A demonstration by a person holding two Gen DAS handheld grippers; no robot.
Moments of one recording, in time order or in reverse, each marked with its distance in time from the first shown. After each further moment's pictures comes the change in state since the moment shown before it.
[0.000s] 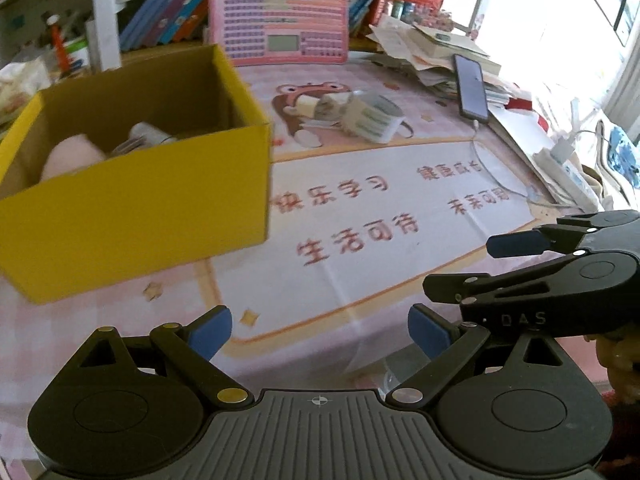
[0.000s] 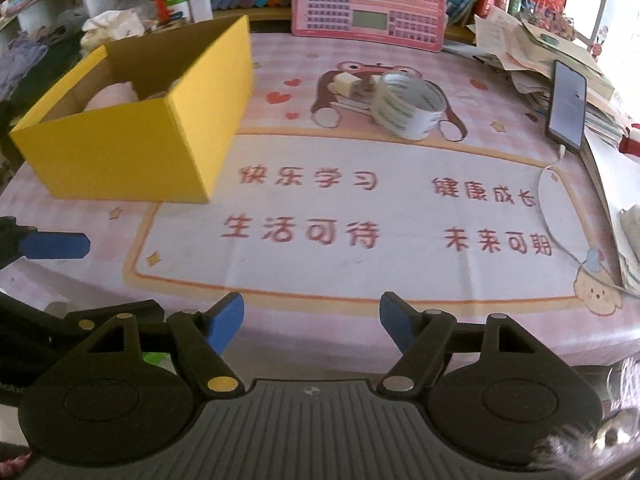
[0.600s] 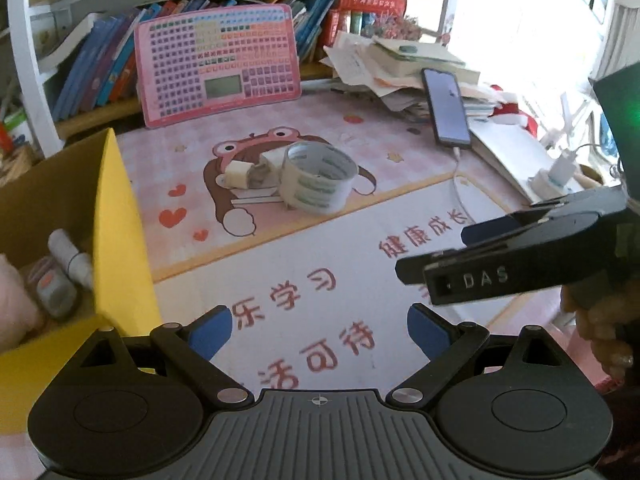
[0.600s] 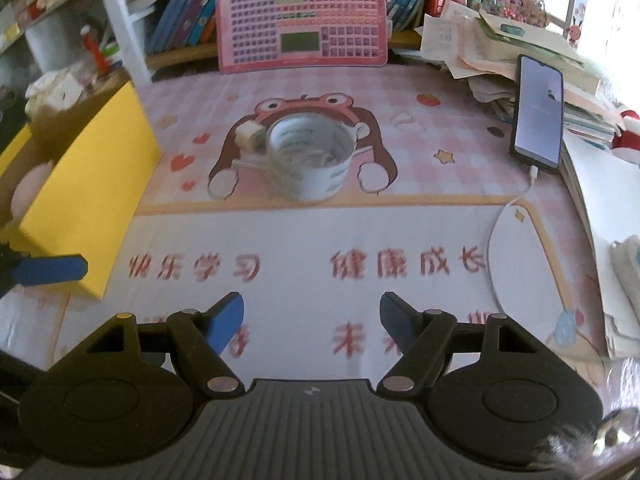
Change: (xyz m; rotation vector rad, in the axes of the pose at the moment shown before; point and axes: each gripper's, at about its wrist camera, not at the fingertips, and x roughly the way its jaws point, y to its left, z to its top) left arm 0.066 -0.067 0.082 0.110 -0.045 0.025; right arm 0.043 -0.118 0.070 0.099 -0.047 0.042
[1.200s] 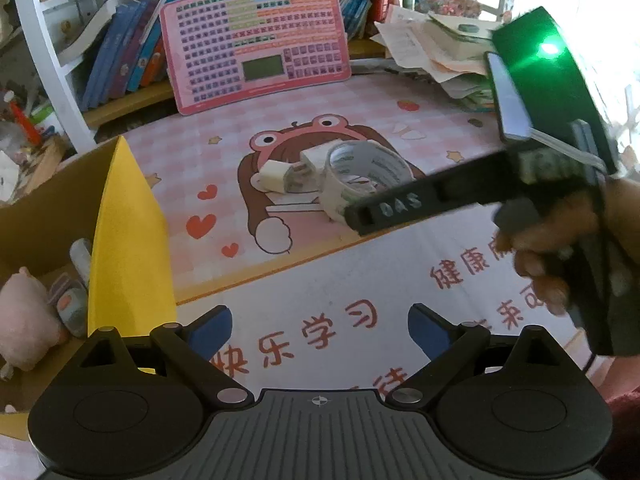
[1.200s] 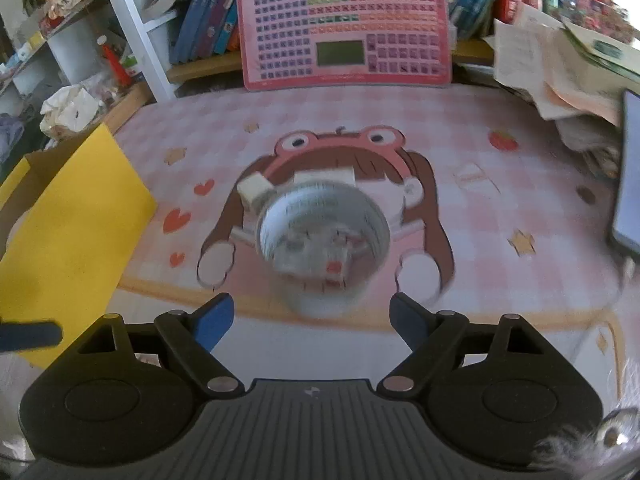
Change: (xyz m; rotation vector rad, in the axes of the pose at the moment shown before) left arm 0.037 0.000 0.041 -0.046 0.096 0.170; right arm 0.095 -0.018 0.085 -0.081 -0.002 0.181
